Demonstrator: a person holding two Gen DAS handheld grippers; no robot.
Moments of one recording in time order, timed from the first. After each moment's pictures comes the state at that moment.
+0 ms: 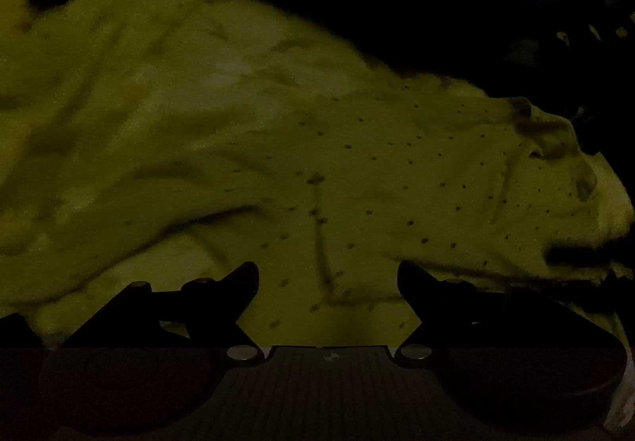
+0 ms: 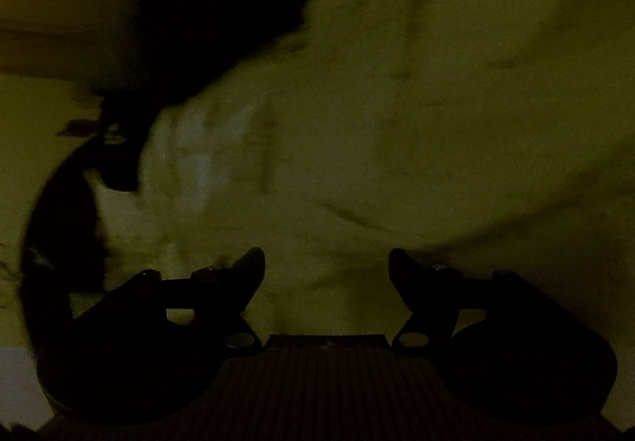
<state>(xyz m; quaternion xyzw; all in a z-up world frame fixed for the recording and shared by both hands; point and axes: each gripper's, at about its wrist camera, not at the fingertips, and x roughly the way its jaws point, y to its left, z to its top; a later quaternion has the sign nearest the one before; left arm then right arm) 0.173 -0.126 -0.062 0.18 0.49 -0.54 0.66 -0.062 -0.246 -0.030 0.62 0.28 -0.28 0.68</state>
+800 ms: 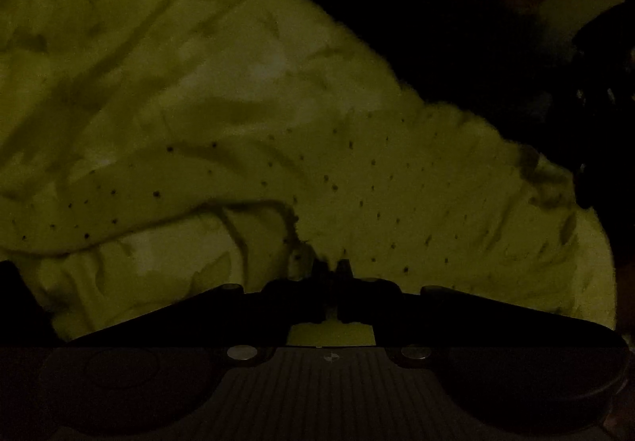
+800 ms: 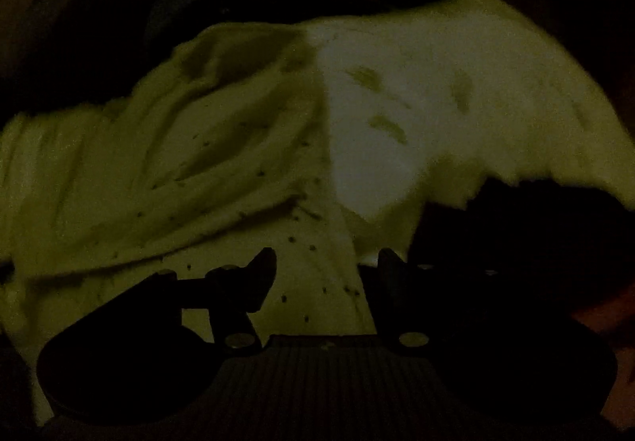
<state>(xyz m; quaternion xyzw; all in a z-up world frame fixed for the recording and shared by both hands) 0.193 -0.098 -0.055 0.12 0.54 -0.50 0.67 -0.172 -0.218 -0.001 0.35 0.38 -0.51 0.69</state>
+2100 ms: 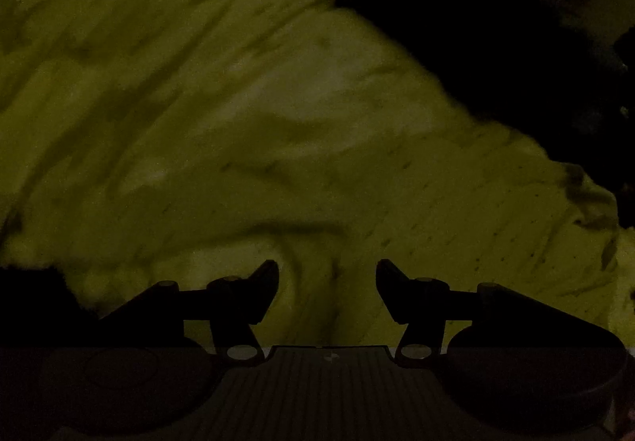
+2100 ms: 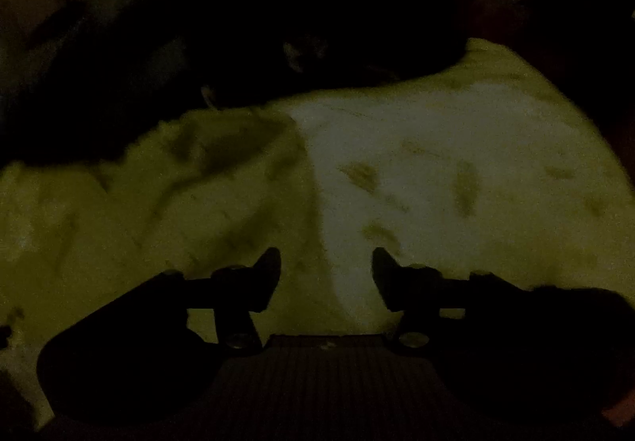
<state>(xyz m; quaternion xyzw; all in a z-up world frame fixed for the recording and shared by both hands) 0.210 -0.112 -0.044 0.13 0.52 -0.46 0.71 -0.186 -0.292 0.013 0.36 0.31 -0.52 0.71</state>
